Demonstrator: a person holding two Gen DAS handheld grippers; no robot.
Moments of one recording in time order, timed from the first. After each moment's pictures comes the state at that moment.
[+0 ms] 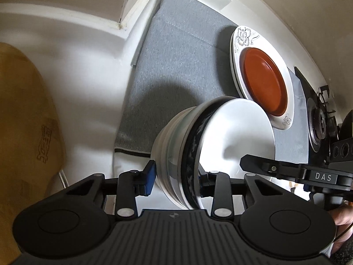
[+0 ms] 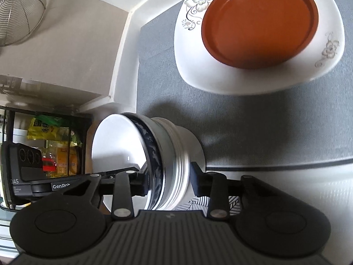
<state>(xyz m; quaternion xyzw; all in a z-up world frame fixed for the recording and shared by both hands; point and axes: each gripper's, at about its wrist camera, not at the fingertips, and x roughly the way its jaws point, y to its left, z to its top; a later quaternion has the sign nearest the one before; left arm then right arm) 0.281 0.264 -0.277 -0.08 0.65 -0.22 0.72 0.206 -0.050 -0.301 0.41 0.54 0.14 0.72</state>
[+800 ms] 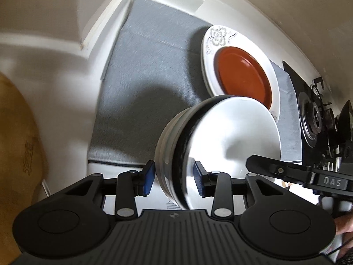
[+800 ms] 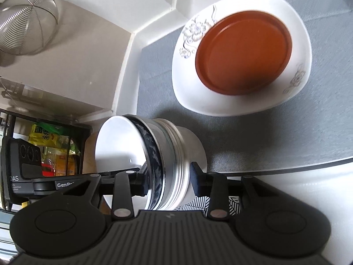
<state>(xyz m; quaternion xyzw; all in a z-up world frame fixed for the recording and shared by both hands) 0.278 0.224 -0.252 -0.04 0.63 -0.23 0.74 0.189 -0.074 -0.263 0.38 0.52 0.12 0.76</state>
